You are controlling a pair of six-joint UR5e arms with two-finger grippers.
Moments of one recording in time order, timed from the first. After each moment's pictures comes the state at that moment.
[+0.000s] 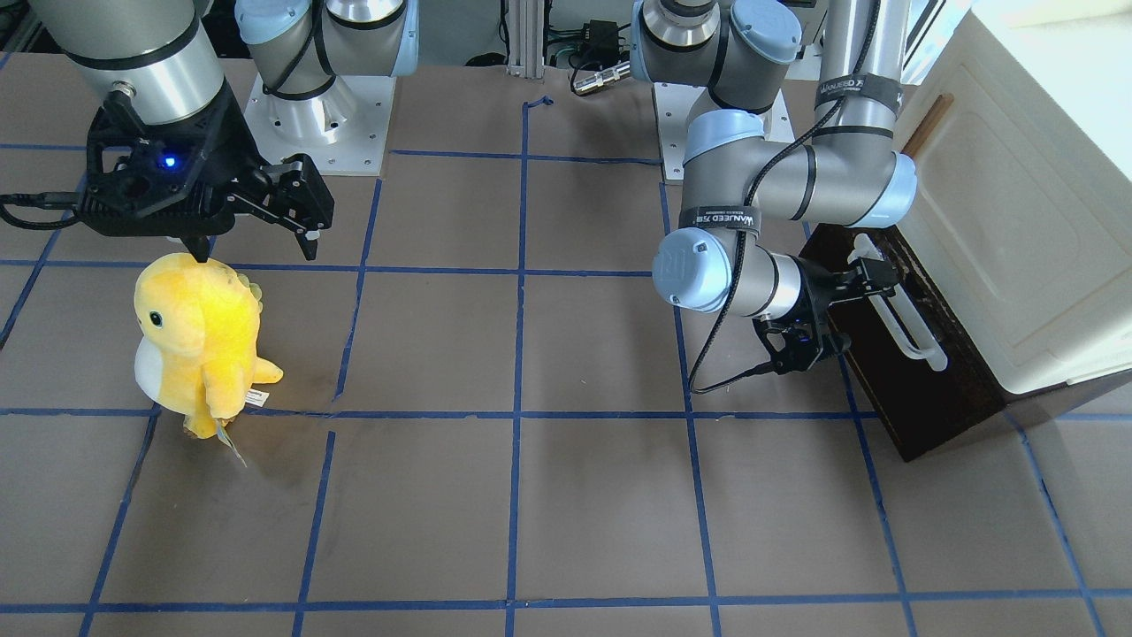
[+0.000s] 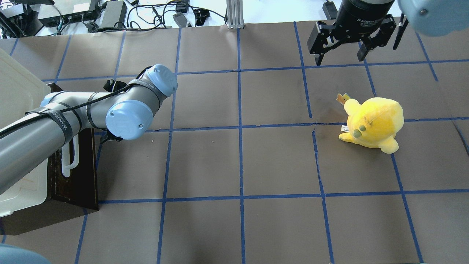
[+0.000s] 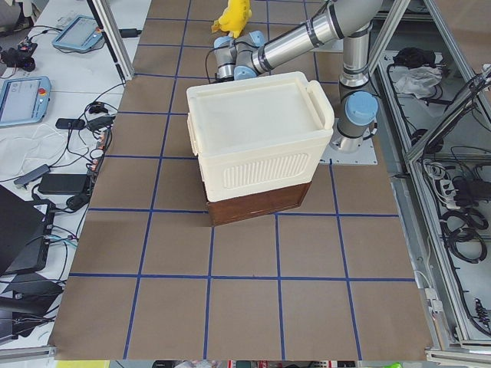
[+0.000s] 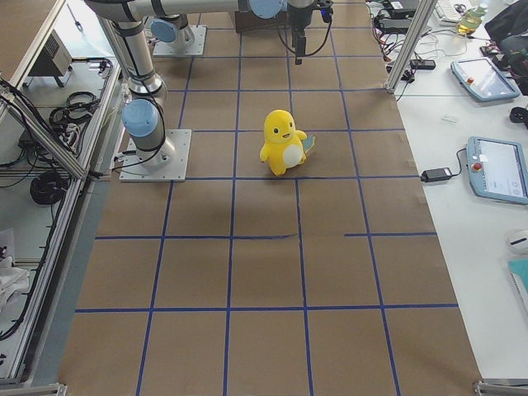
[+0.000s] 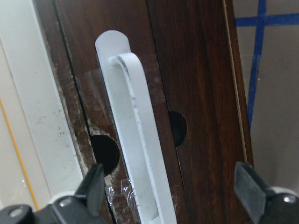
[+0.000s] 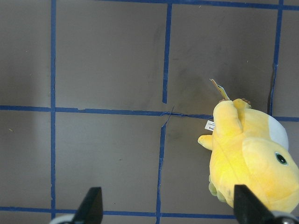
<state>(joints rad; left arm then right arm) -1.64 -1.89 -1.90 -1.42 2.56 -0.40 1.60 -1.48 1.44 -1.57 -1.58 -0.02</state>
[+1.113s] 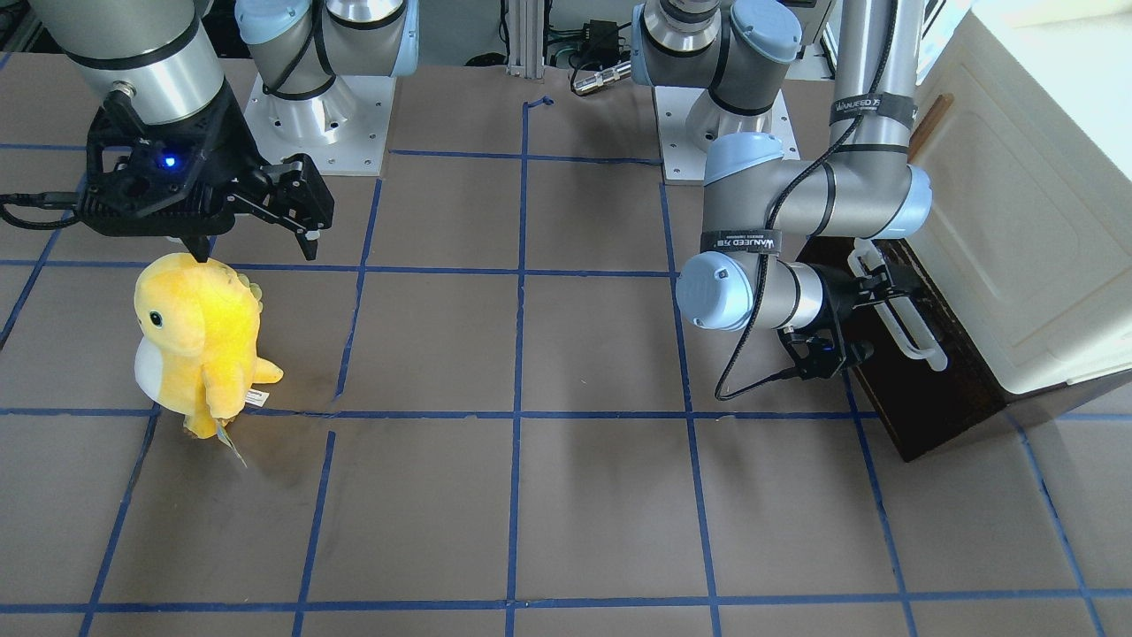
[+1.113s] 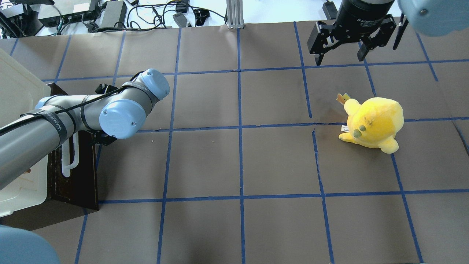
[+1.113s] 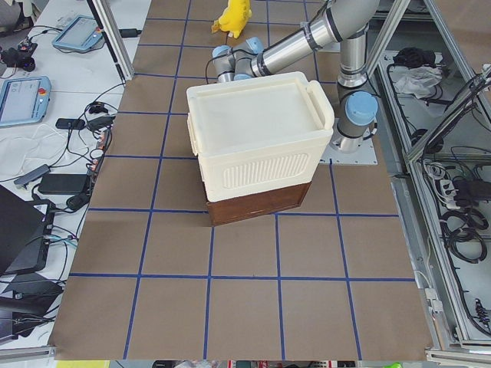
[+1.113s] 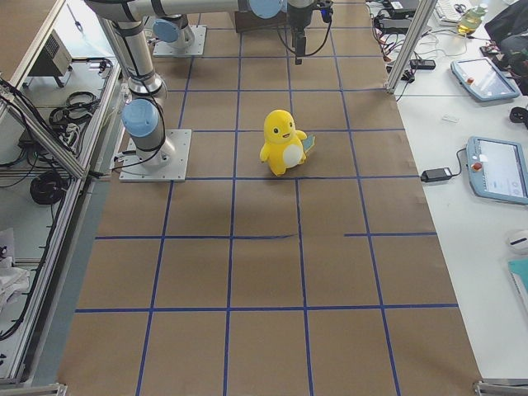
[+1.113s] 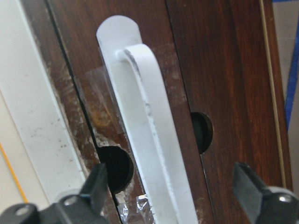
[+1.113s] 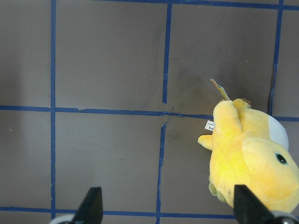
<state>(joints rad) -1.60 -1.90 -1.91 -1.46 2.62 -0.40 1.60 -1.48 1.44 -1.57 -1.58 -0.02</state>
